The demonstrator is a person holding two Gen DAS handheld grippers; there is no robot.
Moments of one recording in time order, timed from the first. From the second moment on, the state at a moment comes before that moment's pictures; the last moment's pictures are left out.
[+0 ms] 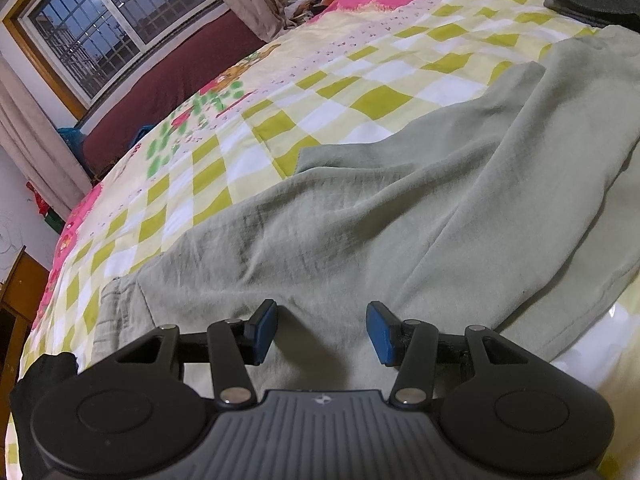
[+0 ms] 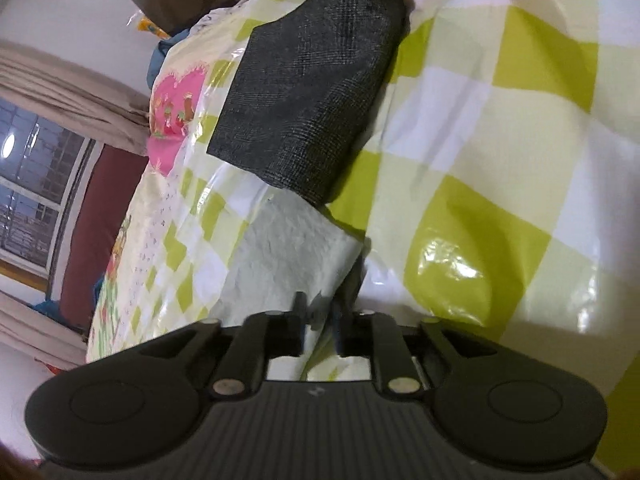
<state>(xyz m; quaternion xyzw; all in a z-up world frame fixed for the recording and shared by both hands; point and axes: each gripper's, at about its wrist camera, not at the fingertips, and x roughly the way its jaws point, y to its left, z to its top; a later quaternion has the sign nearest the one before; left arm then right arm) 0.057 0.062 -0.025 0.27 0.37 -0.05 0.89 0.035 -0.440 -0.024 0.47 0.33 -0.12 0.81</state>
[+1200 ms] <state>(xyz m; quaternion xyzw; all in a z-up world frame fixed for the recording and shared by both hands) 0.028 0.039 -0.024 0.33 0.36 -0.08 0.87 0.032 -0.465 -0.031 0.47 0.33 -0.13 0.81</state>
